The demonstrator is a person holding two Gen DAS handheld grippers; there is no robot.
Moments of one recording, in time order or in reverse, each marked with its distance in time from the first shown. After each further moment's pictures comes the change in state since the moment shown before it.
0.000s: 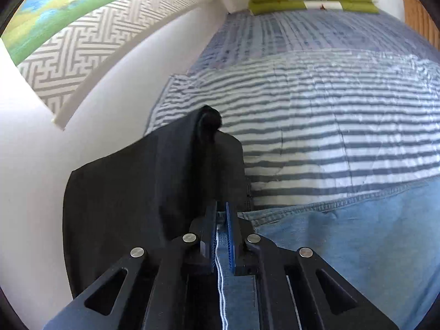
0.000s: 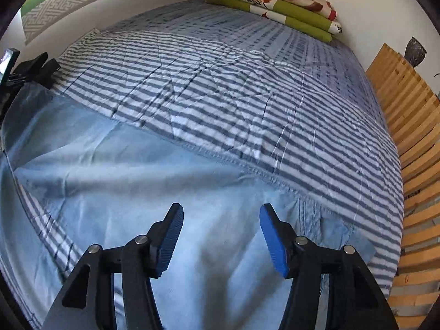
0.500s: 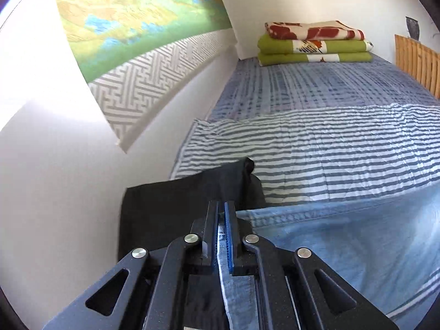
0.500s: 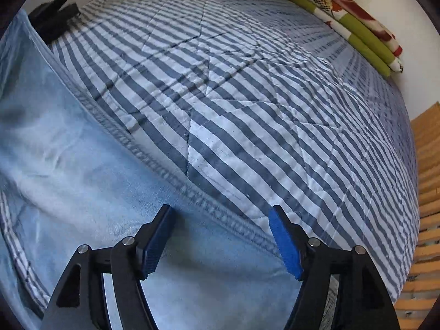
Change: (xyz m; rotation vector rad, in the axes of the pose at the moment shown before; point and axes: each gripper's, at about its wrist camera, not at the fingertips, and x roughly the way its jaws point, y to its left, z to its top) left arm -0.129 0.073 -0.018 -0.063 -0.212 -0.012; right arm 0.104 0.061 0.045 -0.353 0.086 0.020
